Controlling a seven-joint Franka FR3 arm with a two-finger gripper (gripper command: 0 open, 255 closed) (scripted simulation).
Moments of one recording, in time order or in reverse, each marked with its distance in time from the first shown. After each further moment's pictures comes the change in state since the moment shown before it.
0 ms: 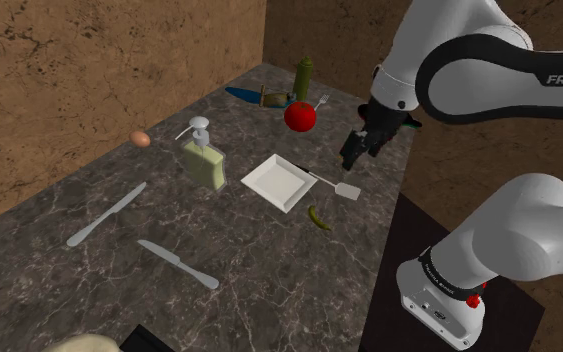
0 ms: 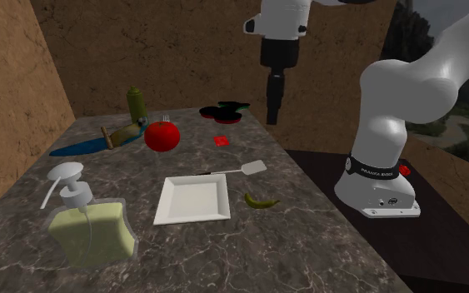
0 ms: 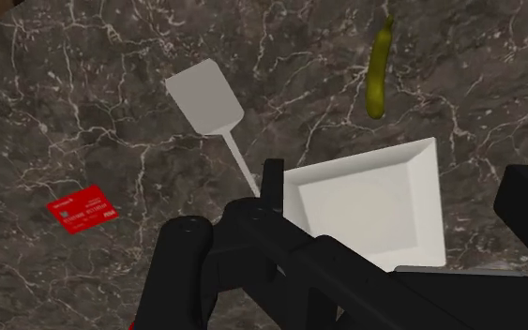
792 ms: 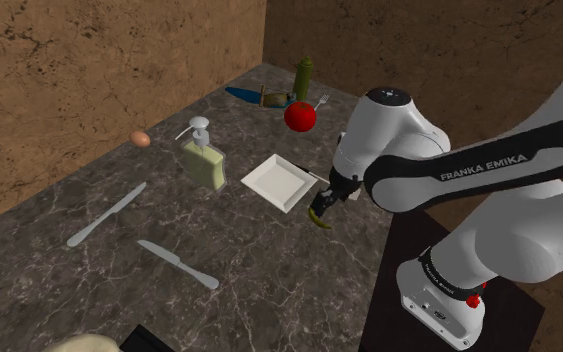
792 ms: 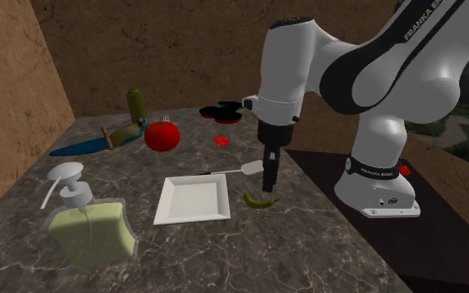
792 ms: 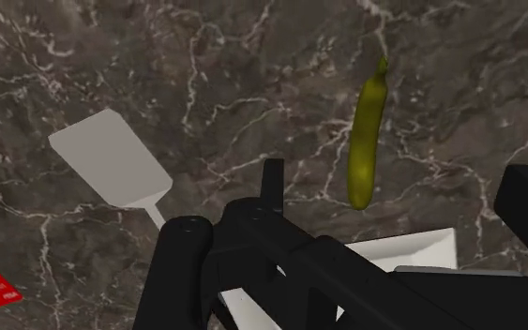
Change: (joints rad) arm 0.052 0.332 0.202 -0.203 0.097 0.545 0.120
